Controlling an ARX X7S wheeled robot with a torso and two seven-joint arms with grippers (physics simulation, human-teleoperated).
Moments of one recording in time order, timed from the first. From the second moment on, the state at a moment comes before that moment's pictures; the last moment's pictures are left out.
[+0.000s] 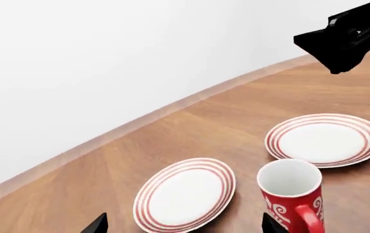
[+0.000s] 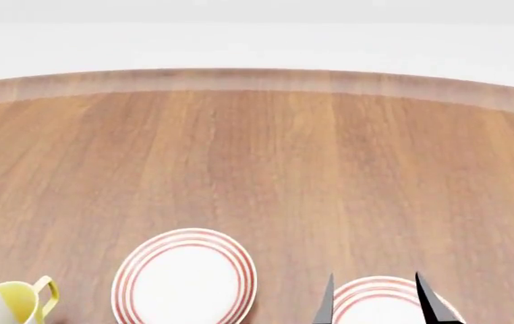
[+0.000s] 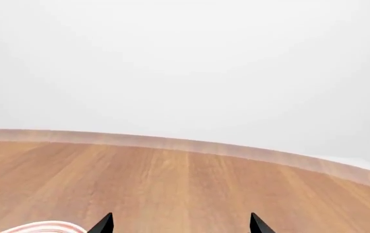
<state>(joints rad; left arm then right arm) 0.55 -0.54 0.03 0.37 -0.13 0.32 0.16 -0.01 0.24 -0.10 -0.34 0.15 0.19 0.14</state>
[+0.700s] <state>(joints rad) 0.64 -0.50 0.14 0.13 -0.06 0.58 0.25 -0.02 0.26 -0.11 -0.39 0.16 0.20 0.17</state>
